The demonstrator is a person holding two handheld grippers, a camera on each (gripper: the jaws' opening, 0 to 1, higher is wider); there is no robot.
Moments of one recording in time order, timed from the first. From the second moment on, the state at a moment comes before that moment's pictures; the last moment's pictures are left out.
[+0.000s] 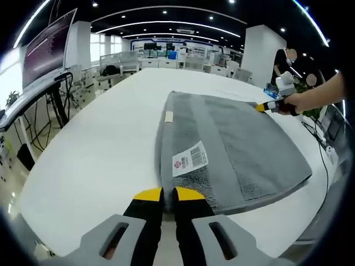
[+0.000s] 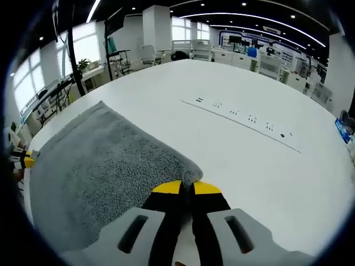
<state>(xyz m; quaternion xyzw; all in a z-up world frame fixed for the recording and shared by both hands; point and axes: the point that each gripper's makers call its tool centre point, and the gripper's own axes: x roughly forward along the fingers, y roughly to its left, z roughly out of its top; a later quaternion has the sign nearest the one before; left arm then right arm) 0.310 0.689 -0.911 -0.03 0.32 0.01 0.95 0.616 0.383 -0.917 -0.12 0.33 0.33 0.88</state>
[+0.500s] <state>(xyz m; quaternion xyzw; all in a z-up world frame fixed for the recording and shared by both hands) 0.300 0.574 -0.907 0.07 0.36 -0.13 0.92 0.590 0.255 -0.914 -0.09 0.37 0.28 0.88</state>
